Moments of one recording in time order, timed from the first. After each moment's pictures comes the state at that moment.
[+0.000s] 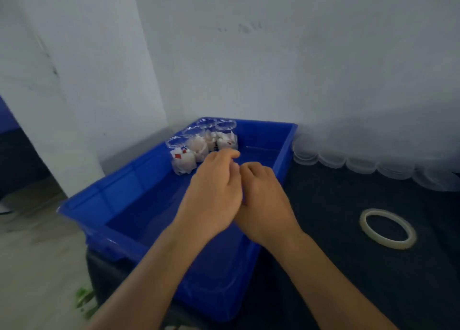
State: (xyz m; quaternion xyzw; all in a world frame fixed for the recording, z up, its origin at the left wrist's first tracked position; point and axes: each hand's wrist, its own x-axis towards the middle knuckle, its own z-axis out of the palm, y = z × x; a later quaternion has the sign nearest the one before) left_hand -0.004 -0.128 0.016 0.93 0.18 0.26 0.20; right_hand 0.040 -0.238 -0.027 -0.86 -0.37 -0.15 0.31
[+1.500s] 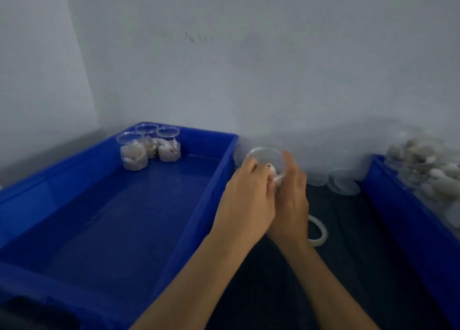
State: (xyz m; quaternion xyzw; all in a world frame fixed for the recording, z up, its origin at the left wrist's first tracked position) left_hand 0.052 -0.260 -0.004 0.89 -0.02 0.34 0.30; right_hand 0.111 -0.358 -0.055 -0.81 -0.20 -0.28 0.47
